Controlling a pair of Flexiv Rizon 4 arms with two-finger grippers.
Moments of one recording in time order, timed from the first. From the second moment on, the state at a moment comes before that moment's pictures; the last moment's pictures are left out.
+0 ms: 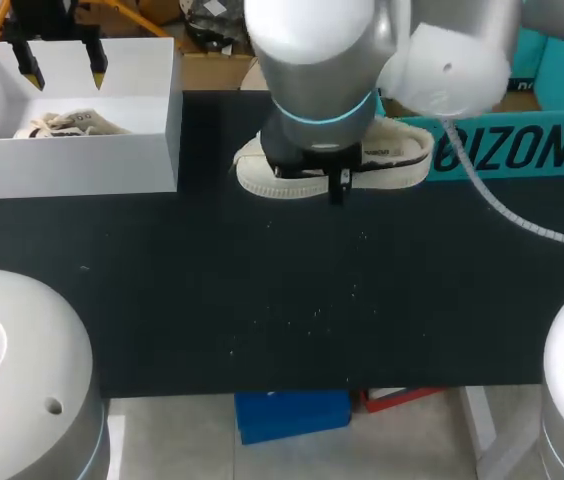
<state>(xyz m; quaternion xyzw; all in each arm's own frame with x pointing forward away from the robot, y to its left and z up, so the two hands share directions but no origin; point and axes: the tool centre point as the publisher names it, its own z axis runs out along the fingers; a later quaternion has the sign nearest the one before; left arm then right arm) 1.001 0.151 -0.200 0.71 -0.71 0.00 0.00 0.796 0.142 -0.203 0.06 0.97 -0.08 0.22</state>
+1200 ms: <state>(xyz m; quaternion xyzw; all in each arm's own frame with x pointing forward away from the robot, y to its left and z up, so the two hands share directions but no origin) 1.001 0.151 -0.200 0.71 -0.71 0.00 0.00 0.794 0.211 -0.377 0.10 0.98 -0.05 0.17</state>
